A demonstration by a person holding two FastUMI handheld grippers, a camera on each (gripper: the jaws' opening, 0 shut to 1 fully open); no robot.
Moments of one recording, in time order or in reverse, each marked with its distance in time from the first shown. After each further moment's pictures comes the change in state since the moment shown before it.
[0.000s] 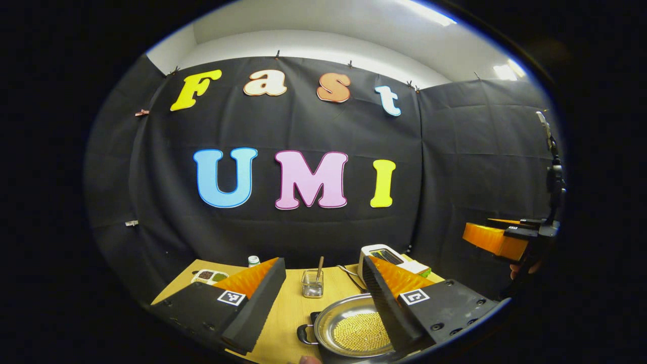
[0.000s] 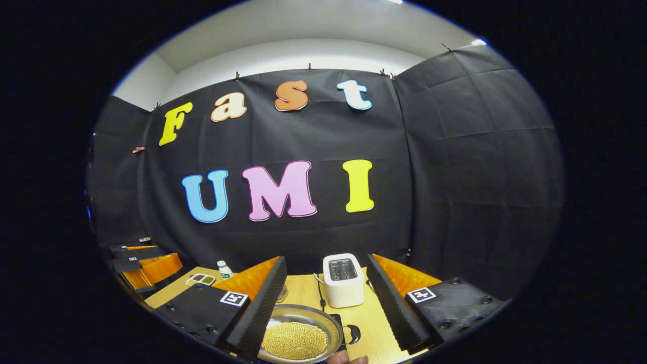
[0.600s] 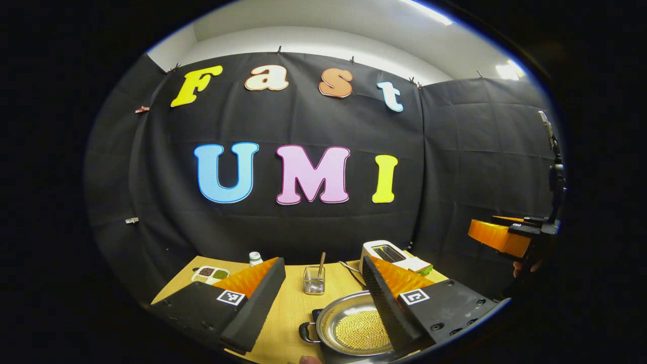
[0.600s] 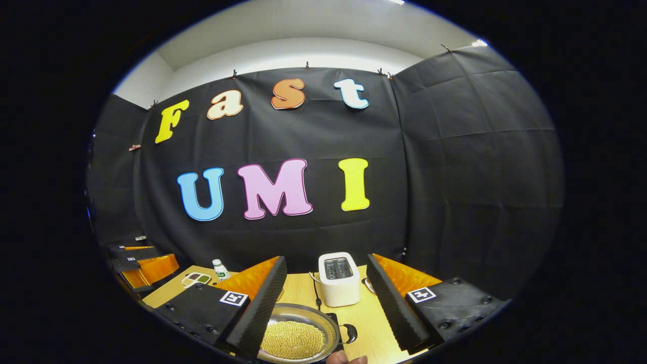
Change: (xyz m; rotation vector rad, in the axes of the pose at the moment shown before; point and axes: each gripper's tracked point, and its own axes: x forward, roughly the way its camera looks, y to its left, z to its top) left arm 0.005 0.005 -0.006 0.005 0.031 0.009; right arm 0.003 -0.007 -0.004 -0.010 0.008 -0.026
